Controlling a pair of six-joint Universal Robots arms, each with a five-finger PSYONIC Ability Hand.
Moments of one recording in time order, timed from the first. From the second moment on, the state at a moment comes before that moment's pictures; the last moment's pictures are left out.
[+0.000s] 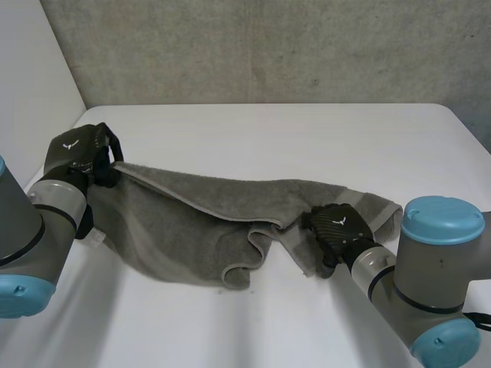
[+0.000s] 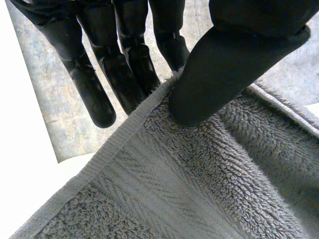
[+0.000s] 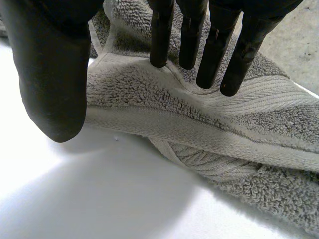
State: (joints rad) left arm 4.45 -1.77 -1.75 3.46 -1.64 3.06; right arm 2.03 -1.06 1.73 -0.28 1.44 2.87; left_hand 1.20 1.22 1.22 1.22 1.03; right_hand 0.43 0.44 0.44 0.44 0.25
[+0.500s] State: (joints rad) left arm 4.44 -1.77 -1.76 3.47 -1.63 3.06; right arm 2.03 -0.98 1.70 -0.36 1.44 2.82; left_hand 1.20 1.22 1.22 1.22 1.03; right_hand 0.64 0.62 0.63 0.63 0.39
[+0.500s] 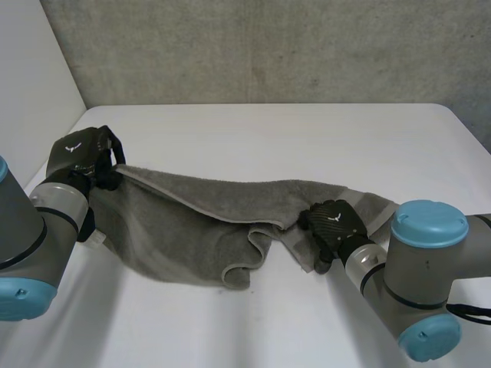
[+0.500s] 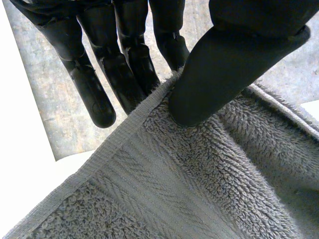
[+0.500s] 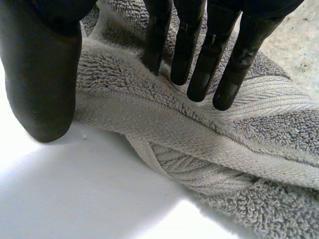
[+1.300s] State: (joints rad) left arm 4.44 -1.72 -1.74 3.45 -1.63 3.08; right arm 1.96 -1.35 1.59 -0.26 1.42 2.85; left_hand 1.20 1.22 1.22 1.22 1.03; right_hand 1.33 1.32 1.31 1.34 1.15
